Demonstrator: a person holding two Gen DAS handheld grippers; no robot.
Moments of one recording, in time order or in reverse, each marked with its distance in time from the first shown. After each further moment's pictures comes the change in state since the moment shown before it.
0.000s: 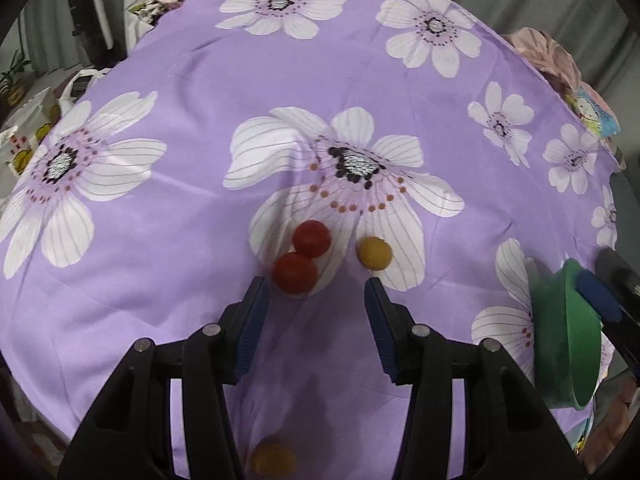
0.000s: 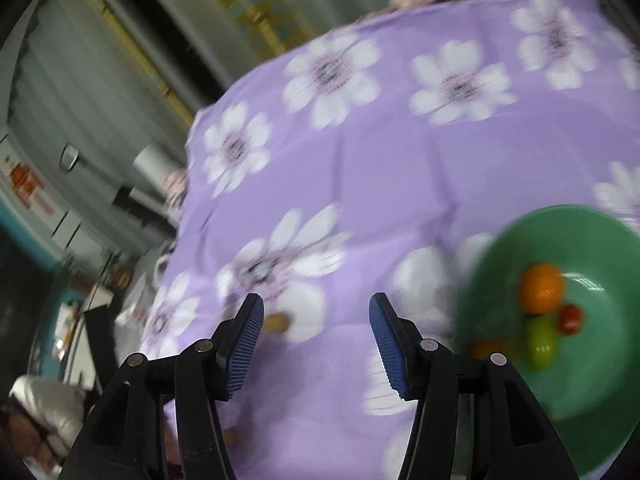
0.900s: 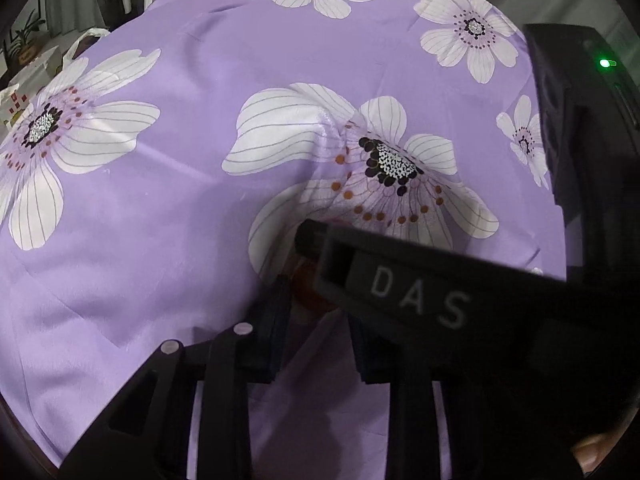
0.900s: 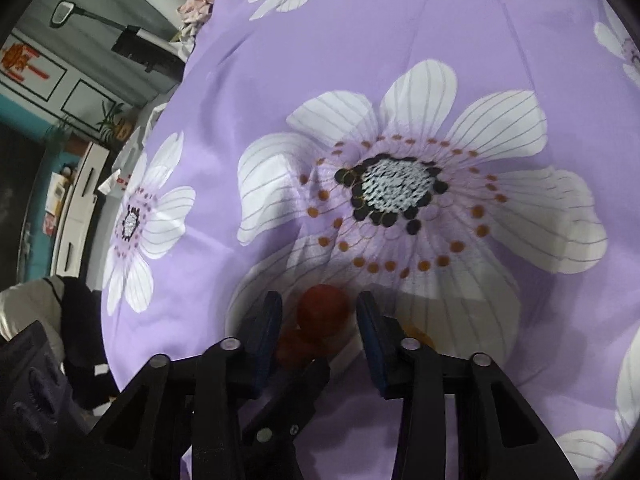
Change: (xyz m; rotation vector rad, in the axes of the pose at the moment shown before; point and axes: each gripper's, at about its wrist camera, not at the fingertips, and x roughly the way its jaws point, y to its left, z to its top) left arm 0.036 0.015 0.009 -0.130 0.046 0.011; right arm 0.196 0.074 -0.007 -0.199 0.503 0.019
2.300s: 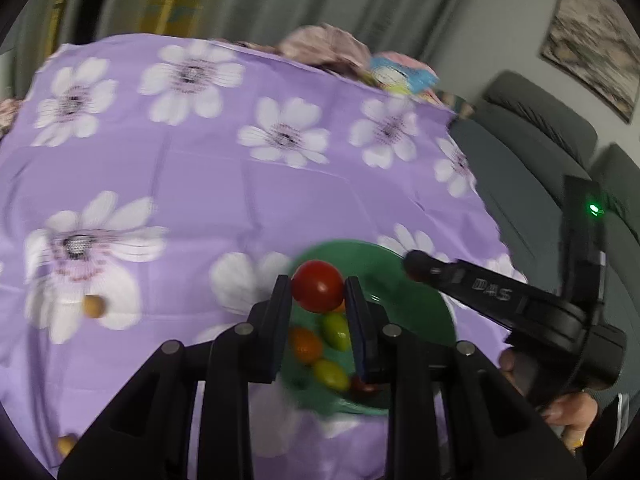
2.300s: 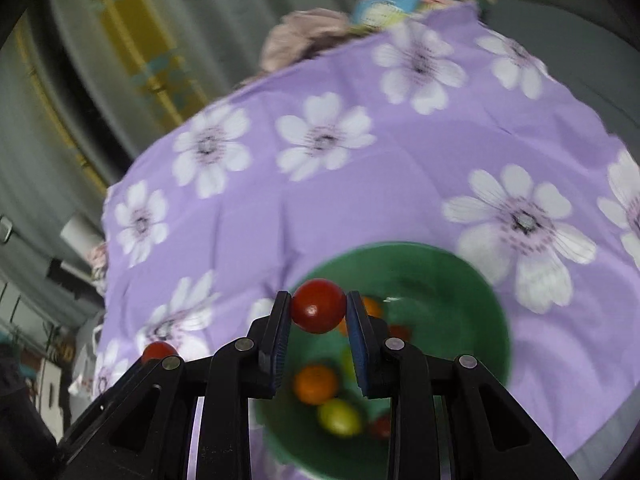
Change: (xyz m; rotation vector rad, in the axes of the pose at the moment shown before) left arm -0.093 -0.211 -0.088 0.500 -0.168 -0.445; right arm -0.264 -0.172 -0.178 0.521 -0.690 -0.316
